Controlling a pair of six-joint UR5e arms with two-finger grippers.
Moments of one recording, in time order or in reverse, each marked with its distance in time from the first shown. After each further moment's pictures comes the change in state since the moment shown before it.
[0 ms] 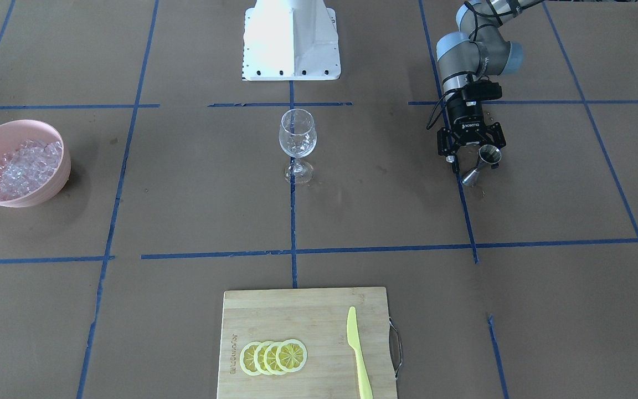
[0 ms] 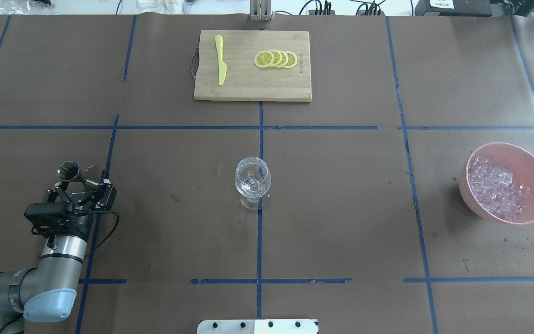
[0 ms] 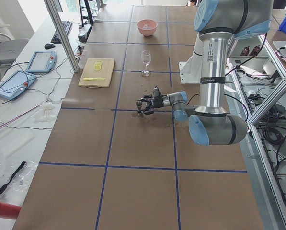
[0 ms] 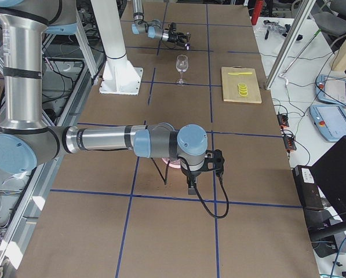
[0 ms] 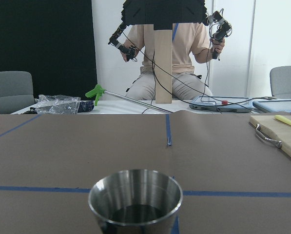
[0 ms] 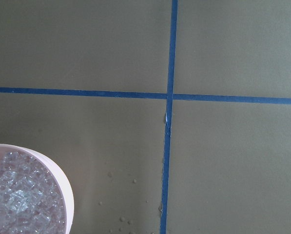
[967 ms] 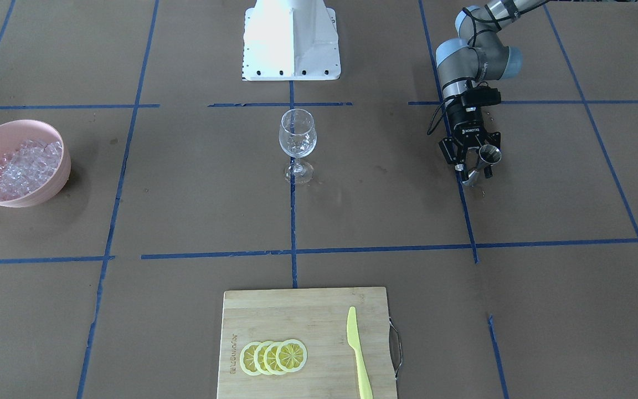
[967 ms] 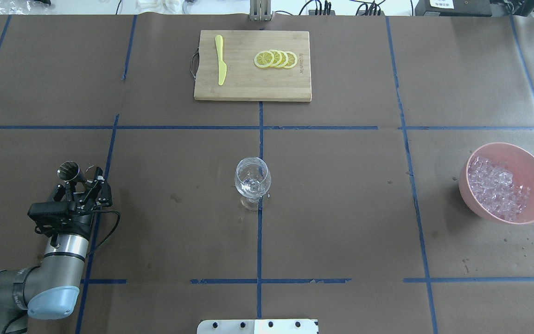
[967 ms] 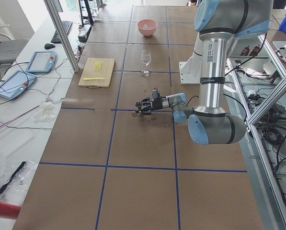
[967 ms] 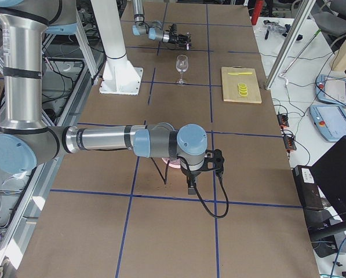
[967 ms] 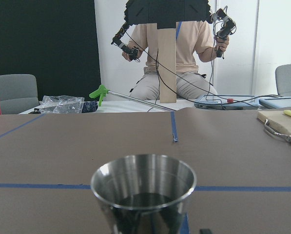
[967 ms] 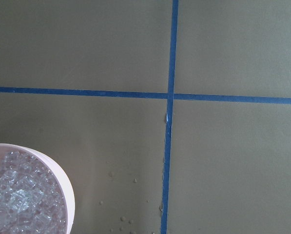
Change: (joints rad) left arm -0.005 -0.013 0.031 -0.006 -0.002 0.000; right arm 0.000 -0.002 0.004 -0.001 0.001 0.000
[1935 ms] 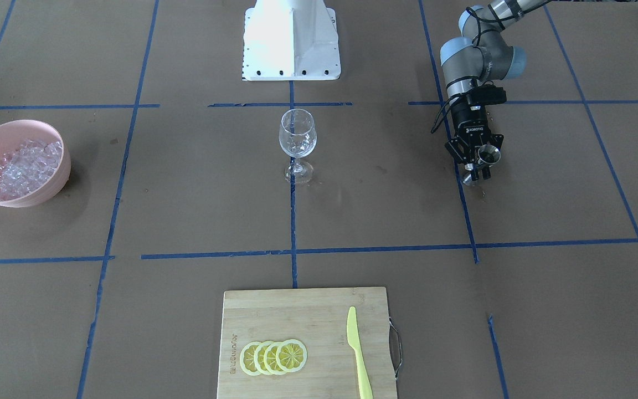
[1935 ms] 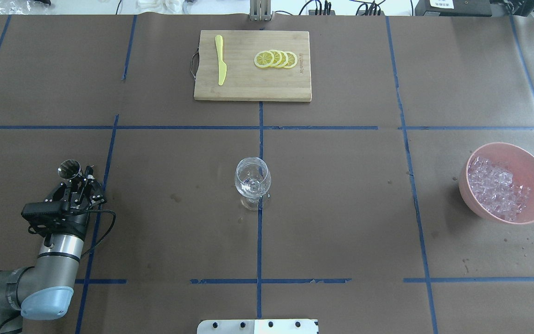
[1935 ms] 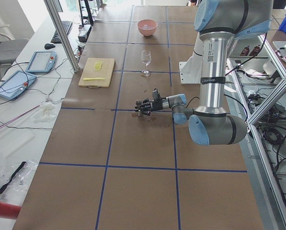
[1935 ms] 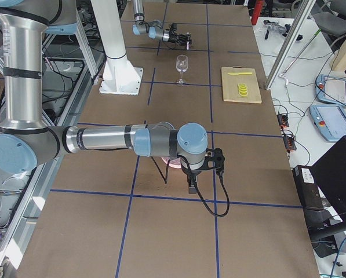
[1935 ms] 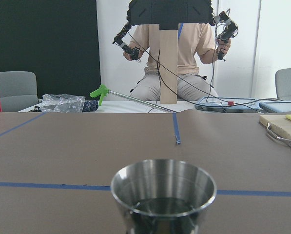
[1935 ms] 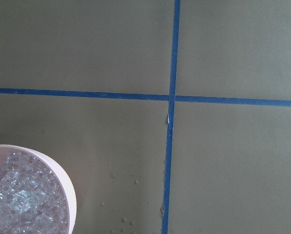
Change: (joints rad) left arm -0.001 0.015 0.002 -0.051 -0.001 0.000; right arm 0.000 0.002 0.003 0.000 0.001 0.000
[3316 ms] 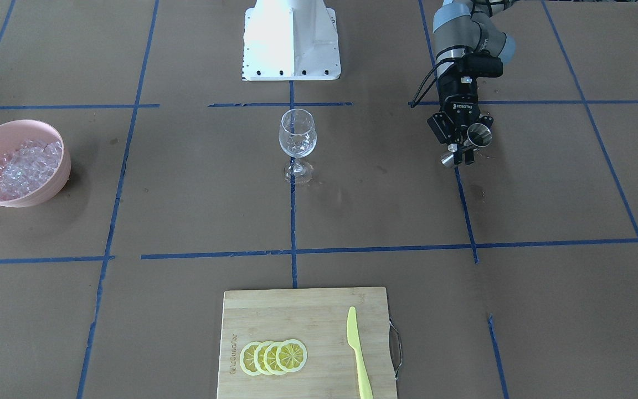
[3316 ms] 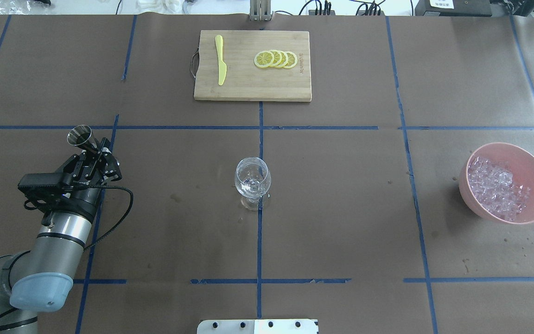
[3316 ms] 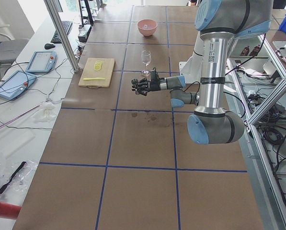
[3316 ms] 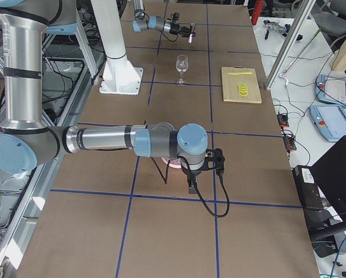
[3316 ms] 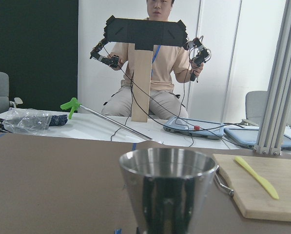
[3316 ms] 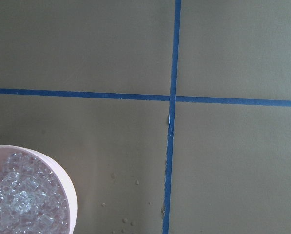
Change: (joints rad) left arm -0.070 -0.055 -0.227 -0.106 -0.075 0.288; right arm 0.000 0.001 -0.004 0.005 0.005 0.001
